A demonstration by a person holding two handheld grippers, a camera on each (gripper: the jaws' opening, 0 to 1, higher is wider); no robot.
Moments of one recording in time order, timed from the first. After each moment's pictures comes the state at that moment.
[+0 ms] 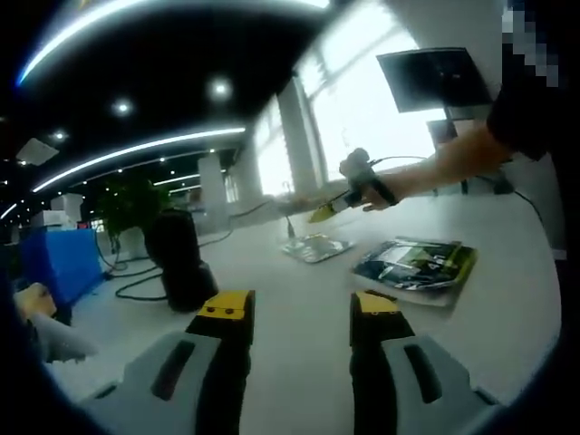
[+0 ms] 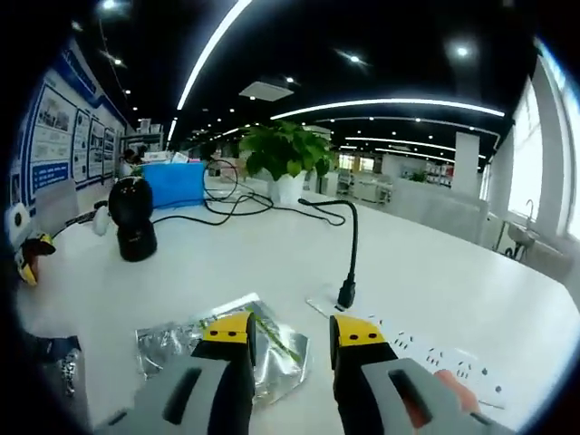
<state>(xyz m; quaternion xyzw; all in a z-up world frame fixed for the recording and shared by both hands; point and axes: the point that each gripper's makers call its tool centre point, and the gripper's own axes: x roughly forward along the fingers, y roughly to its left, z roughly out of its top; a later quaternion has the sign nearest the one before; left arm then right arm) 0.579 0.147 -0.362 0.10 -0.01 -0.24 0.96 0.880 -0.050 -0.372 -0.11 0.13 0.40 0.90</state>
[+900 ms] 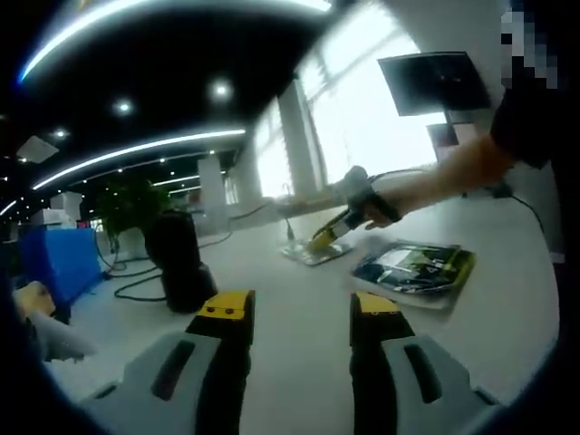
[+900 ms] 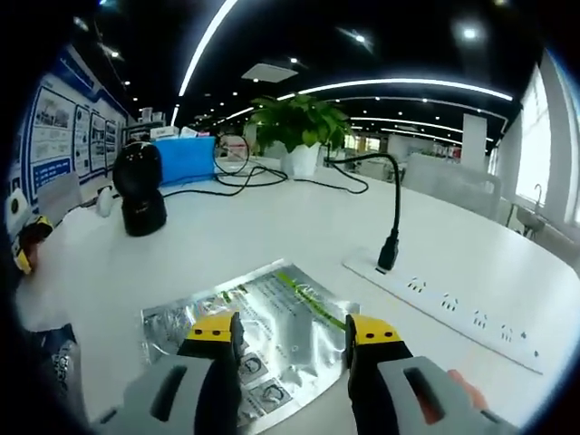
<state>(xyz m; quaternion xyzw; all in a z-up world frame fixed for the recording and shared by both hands) 0.577 0.147 -0.360 0.10 -0.02 -0.25 0.96 0.852 -0.026 -0.416 -0.12 0.18 0.40 0.89</state>
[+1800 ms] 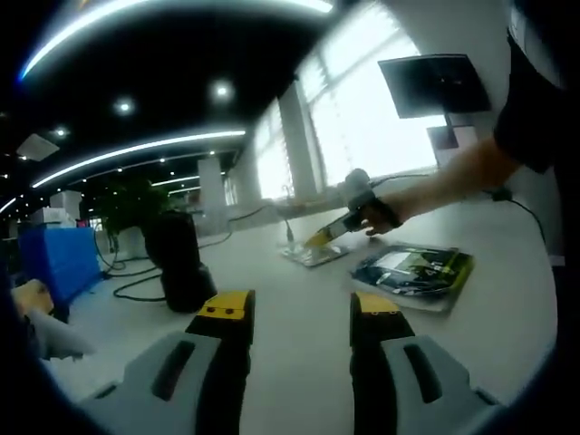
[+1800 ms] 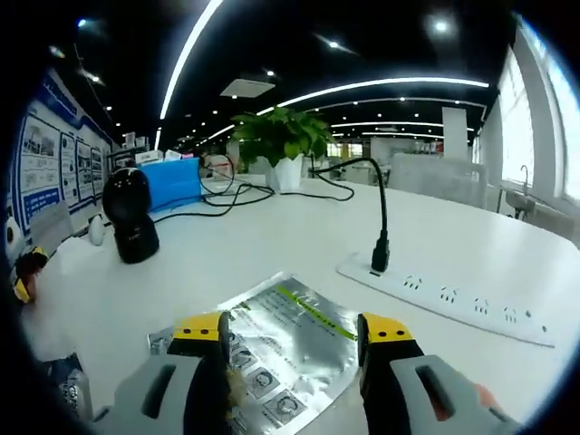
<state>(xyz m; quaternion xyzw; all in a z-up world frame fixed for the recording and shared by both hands) 0.576 0.148 -0.358 0.09 -0.02 -0.25 0.96 0.858 -0.025 -0.400 -0.05 0.15 0.38 0.91</state>
